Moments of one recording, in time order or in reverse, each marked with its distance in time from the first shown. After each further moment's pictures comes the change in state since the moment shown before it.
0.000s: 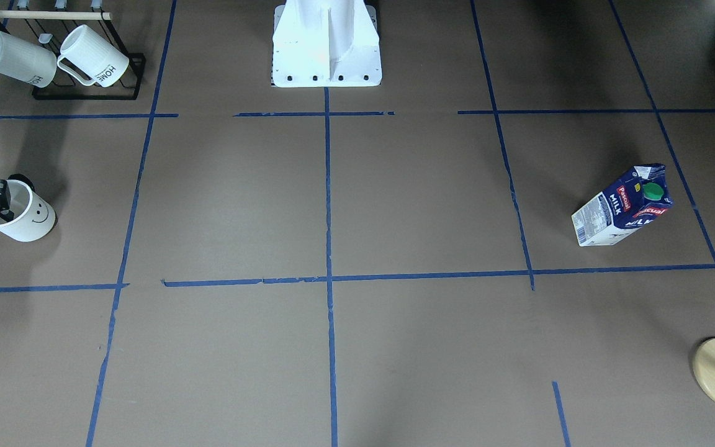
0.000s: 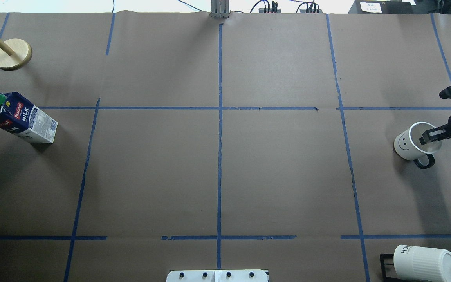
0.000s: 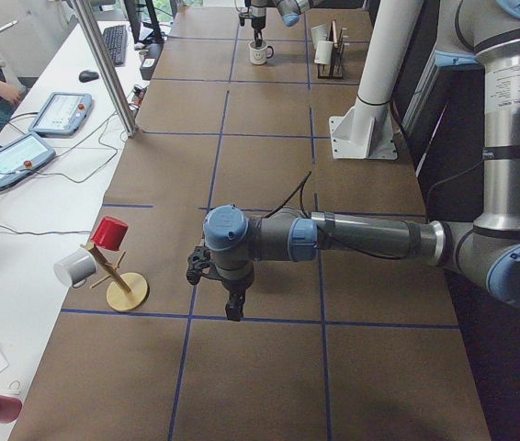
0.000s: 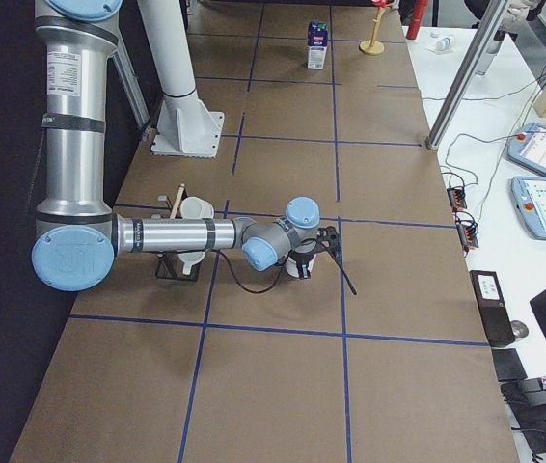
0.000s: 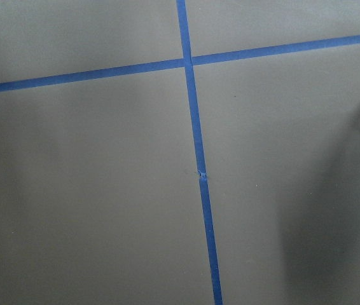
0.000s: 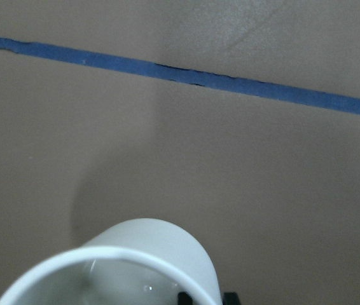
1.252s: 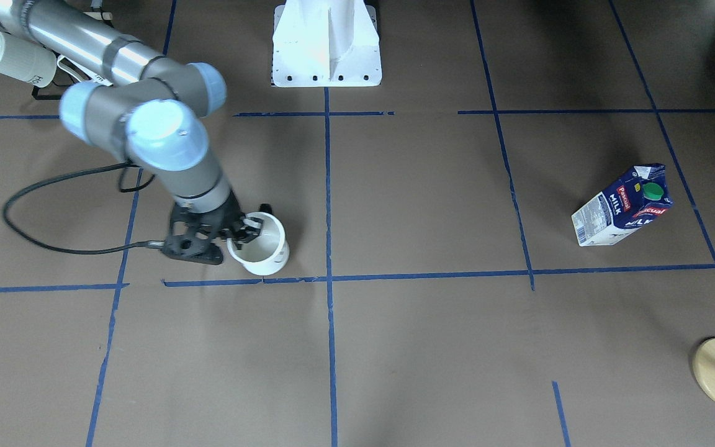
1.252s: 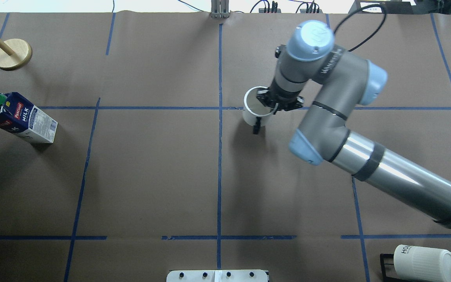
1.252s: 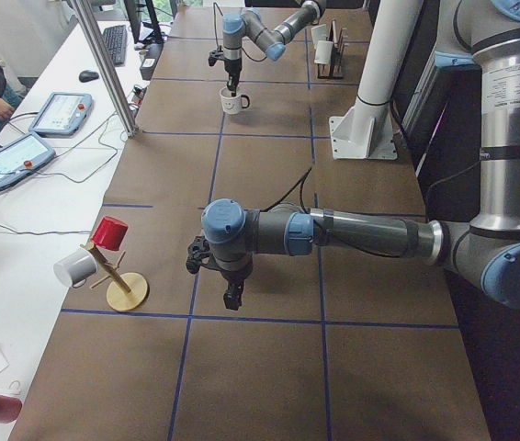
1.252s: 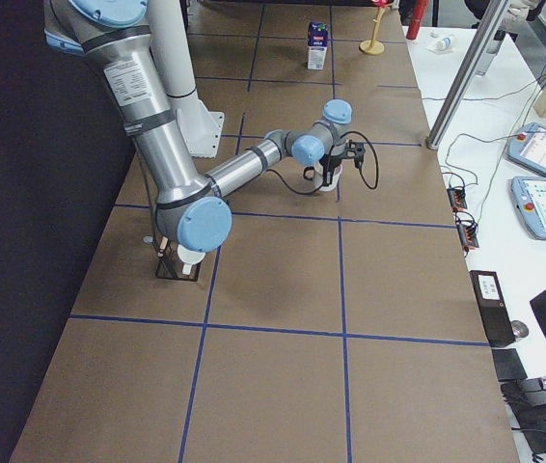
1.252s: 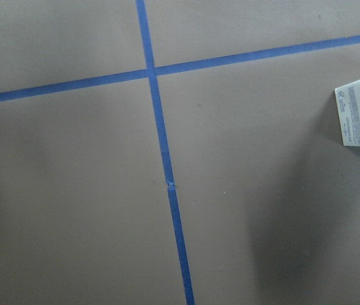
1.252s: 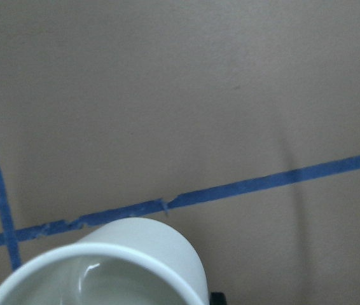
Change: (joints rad) left arm 0.033 -0.006 -0.018 -0.002 -0.046 0.000; right arm -0.345 0.782 -0.130 -0.496 -0.208 0.747
